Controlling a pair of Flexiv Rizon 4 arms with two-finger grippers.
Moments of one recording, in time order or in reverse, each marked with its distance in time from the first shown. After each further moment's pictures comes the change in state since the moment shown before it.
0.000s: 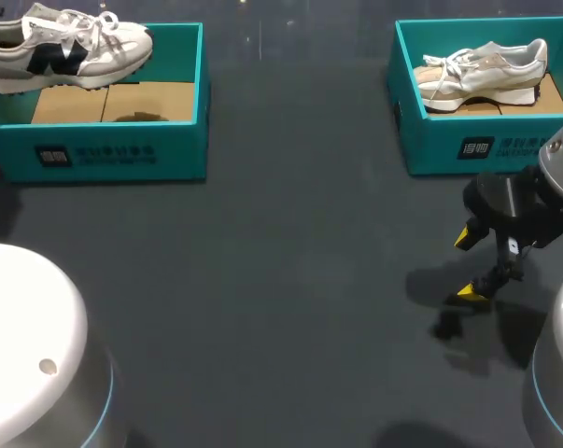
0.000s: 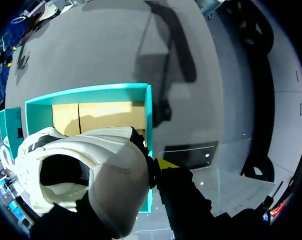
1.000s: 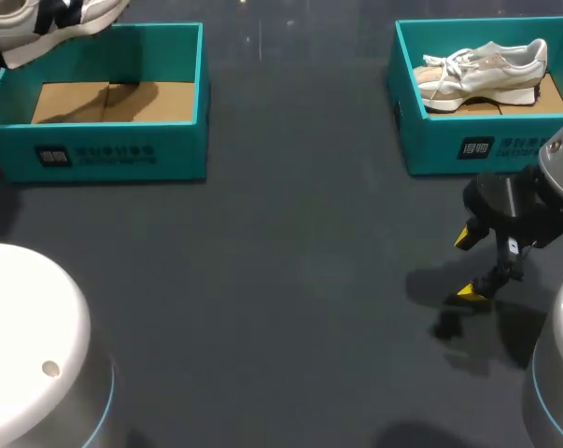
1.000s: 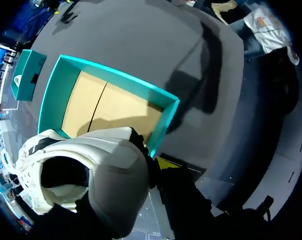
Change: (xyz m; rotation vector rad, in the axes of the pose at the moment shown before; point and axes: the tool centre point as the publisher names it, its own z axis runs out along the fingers) left arm -0.003 0.004 -0.035 0.027 -0.036 -0.416; right arm 0.000 0.000 0.000 0.000 0.000 0.000
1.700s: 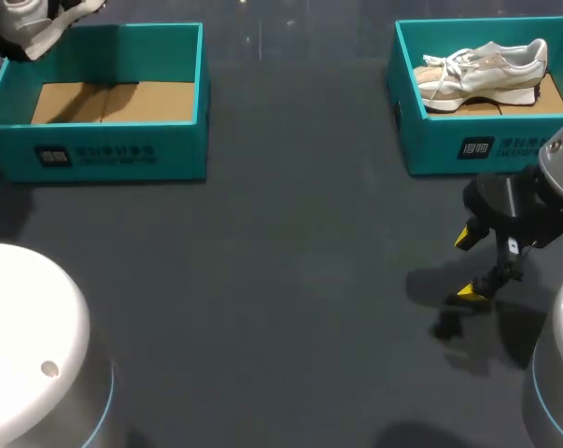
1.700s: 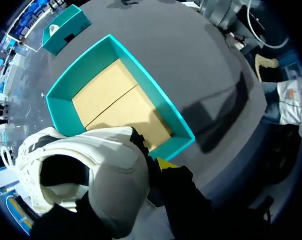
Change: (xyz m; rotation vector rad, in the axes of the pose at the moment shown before) left arm -0.024 -0.025 -0.012 0.034 -0.003 -0.542; right arm 0.000 0.000 0.000 0.000 0.000 0.000
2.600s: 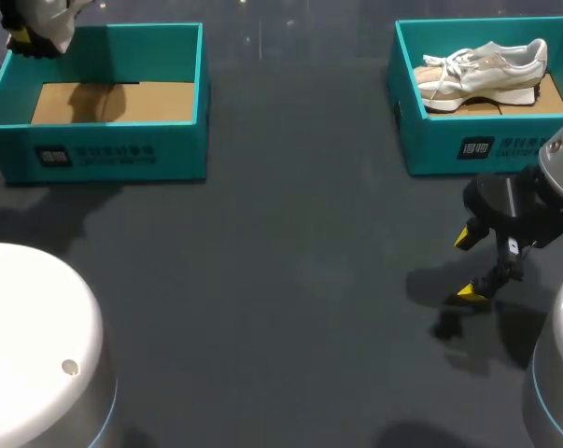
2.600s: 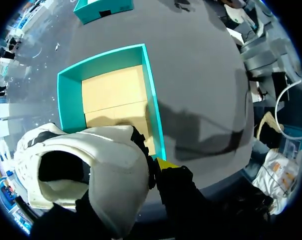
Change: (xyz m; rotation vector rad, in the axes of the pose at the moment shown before) left arm 0.001 -0.079 -0.036 -0.122 0.063 -0.467; right arm 0.000 0.000 0.000 0.000 0.000 0.000
